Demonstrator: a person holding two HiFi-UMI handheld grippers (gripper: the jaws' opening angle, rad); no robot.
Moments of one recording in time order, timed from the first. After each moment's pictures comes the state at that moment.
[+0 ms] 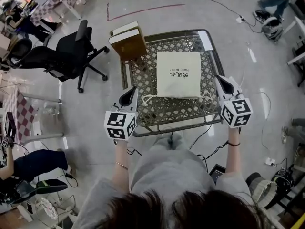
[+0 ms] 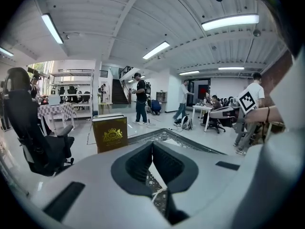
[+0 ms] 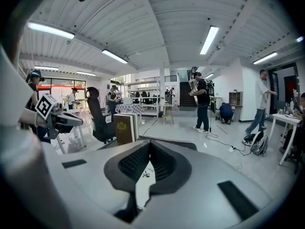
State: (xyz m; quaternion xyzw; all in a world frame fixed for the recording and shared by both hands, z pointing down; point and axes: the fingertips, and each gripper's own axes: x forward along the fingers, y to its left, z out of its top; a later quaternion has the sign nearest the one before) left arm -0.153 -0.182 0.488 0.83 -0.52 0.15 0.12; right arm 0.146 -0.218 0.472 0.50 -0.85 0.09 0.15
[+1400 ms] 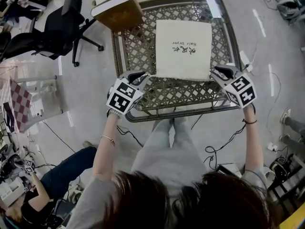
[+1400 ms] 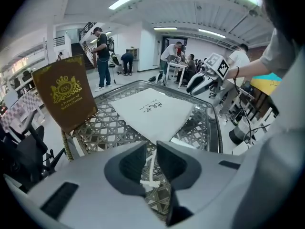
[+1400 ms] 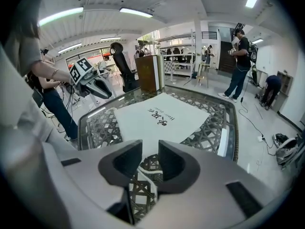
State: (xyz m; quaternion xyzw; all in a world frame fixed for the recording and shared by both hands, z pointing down) left arm -0.119 -0.190 0.658 0.85 -0.31 0.39 0.19; right arm 0.135 -0.215 0.655 0.27 -0.87 0.17 0.38
